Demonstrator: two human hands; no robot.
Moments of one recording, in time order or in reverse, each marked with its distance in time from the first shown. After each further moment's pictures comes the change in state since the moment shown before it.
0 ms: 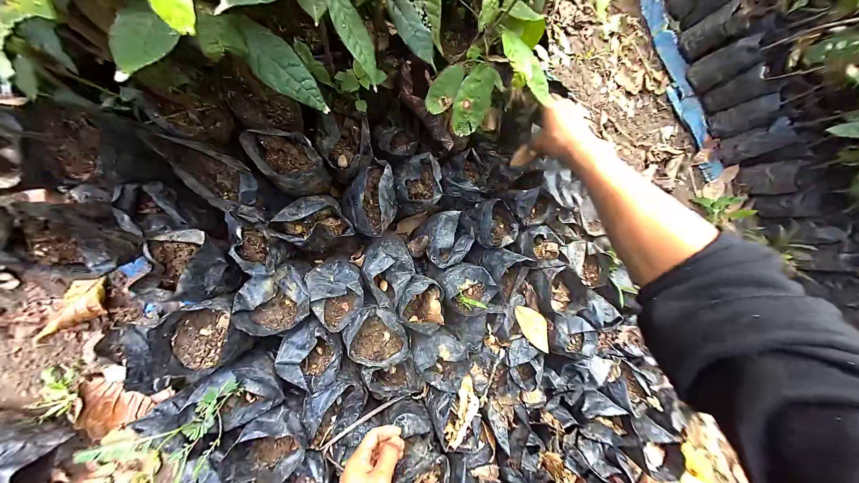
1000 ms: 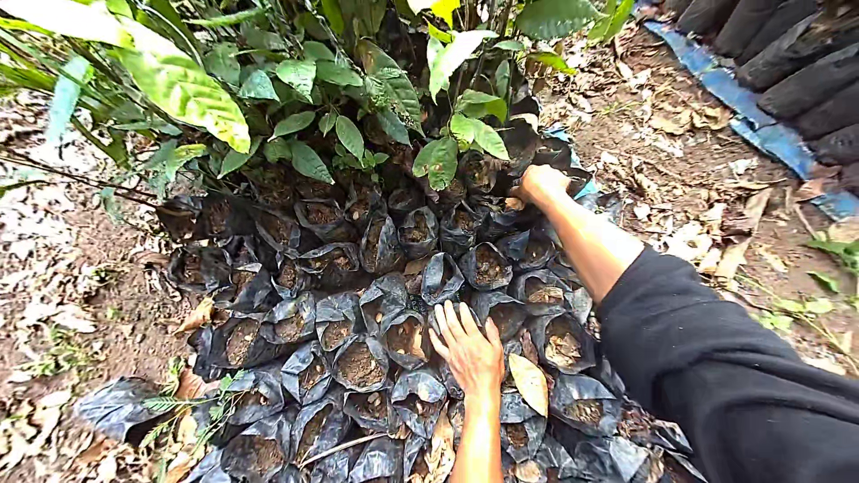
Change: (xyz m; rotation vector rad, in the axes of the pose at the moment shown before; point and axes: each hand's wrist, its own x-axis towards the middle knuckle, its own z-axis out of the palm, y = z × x) left_hand 0.177 0.138 0.240 0.756 1.176 0.786; right_hand 0.003 -0.010 0.014 0.035 -0.097 0.308
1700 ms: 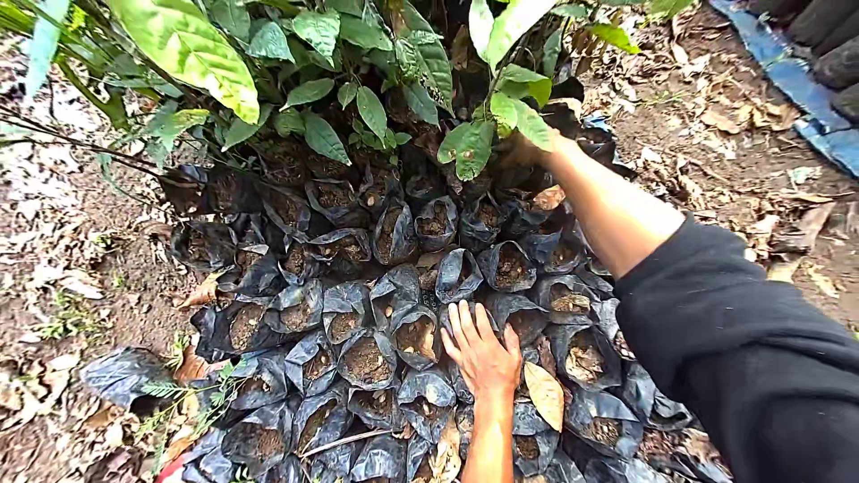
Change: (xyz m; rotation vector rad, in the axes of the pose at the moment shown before) left_hand 0.001 -0.002 0.002 -0.027 0.005 -0.006; right_hand 0.089 -0.065 0.002 0.082 0.075 -0.628
